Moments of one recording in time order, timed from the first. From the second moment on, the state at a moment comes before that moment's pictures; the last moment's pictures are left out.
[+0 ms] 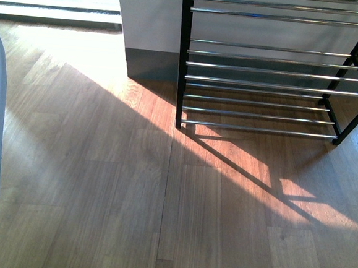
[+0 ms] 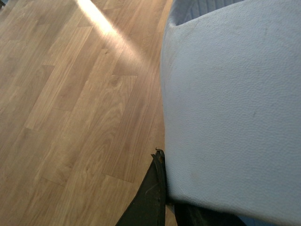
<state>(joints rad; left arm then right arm) -0.25 1.41 0.31 0.48 -0.60 -0.05 -0.17 0.86 0.19 0.31 -0.32 0.06</state>
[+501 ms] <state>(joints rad) -0.25 1.41 0.31 0.48 -0.60 -0.05 -0.18 0.80 0.19 0.31 -0.33 0.07</state>
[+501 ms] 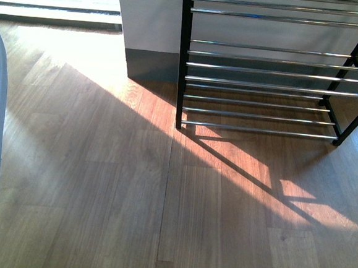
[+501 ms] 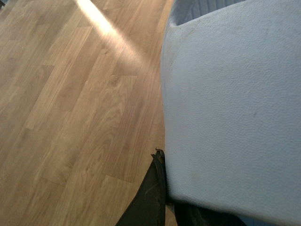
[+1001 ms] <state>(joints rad) -0.25 1.41 0.31 0.48 -0.60 -0.05 -0.18 0.80 0.19 0.31 -0.33 0.07</state>
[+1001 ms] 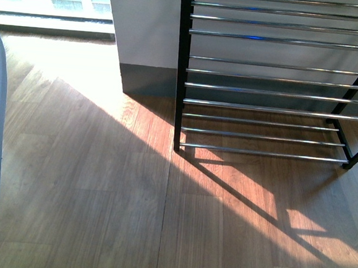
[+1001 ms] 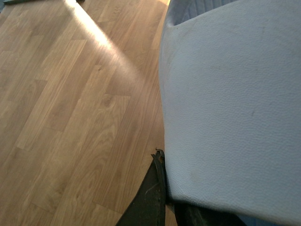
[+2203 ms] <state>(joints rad) -0.25 1.41 0.31 0.48 -0.59 -0.05 -0.18 0.80 0.18 0.31 -0.34 0.08</state>
